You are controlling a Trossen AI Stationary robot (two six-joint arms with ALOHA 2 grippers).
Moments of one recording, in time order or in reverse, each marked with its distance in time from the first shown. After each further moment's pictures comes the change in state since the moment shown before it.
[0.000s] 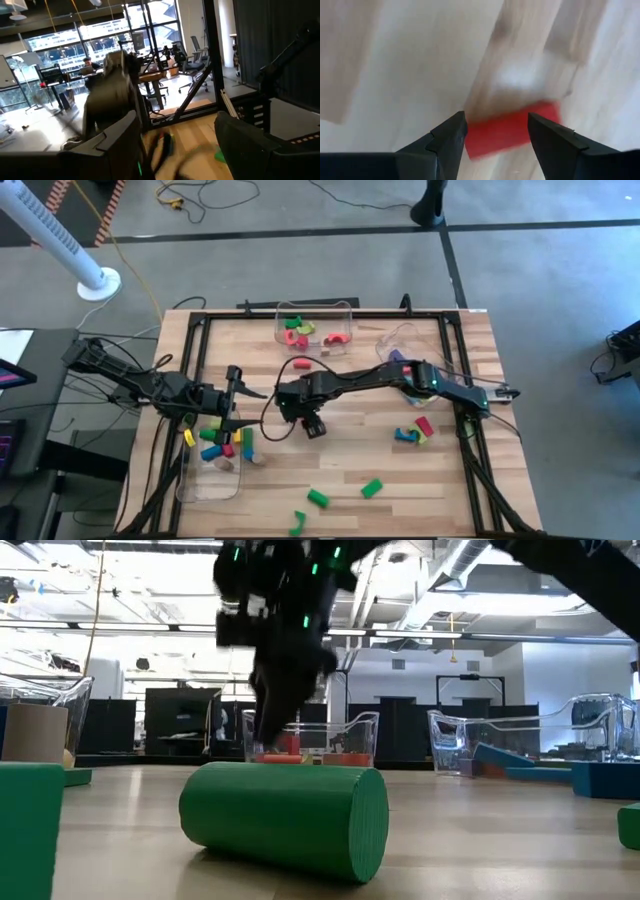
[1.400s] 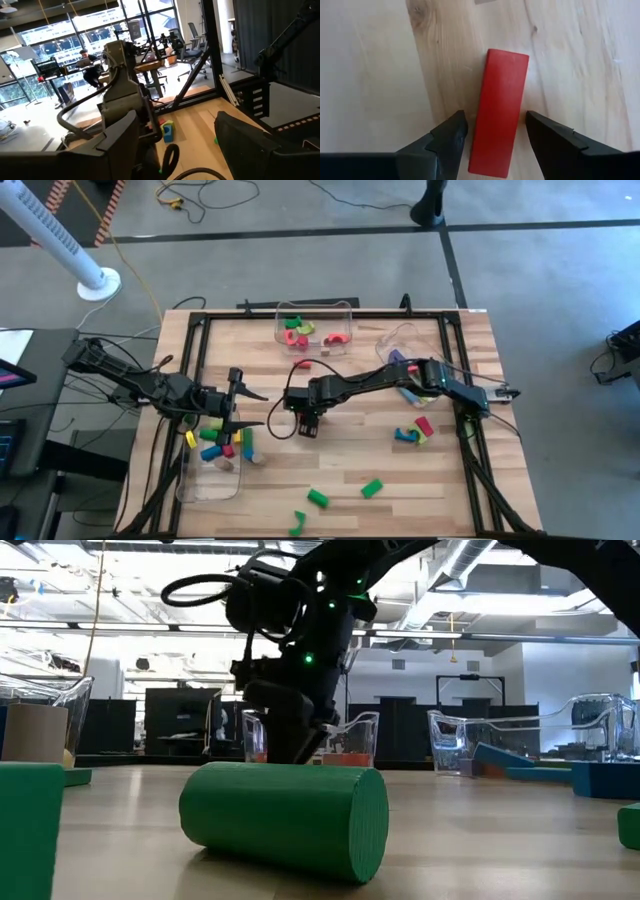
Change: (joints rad) left arm 0.000 0.000 0.000 -0.069 0.001 0.023; right arm 0.020 -0.040 -0.248 0.176 0.155 0.585
